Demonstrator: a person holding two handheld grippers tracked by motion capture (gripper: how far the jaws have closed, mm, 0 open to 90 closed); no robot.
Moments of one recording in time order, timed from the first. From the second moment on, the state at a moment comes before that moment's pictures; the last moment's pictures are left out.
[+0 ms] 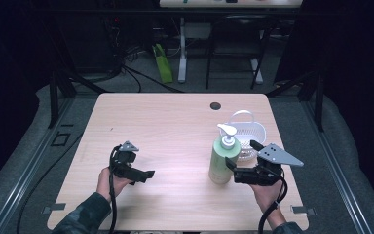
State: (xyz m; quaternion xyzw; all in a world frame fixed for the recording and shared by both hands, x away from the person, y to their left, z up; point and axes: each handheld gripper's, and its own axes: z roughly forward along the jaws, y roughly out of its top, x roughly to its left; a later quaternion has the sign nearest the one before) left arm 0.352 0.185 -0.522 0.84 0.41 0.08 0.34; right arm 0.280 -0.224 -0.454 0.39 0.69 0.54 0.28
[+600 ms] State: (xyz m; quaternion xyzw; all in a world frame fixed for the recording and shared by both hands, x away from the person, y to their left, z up) left arm 0.352 0.186 -0.522 0.84 0.40 0.07 0.35; right arm 0.299 -0.205 -0.449 0.39 0.65 0.59 0.28
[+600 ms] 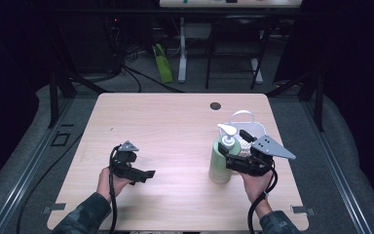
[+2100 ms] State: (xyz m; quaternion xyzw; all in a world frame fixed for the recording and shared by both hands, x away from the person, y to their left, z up) left arm 0.353 0.183 -0.525 0.85 0.40 0.08 0.34; right arm 0.296 -0.203 -0.440 0.37 0.65 0.58 0.31
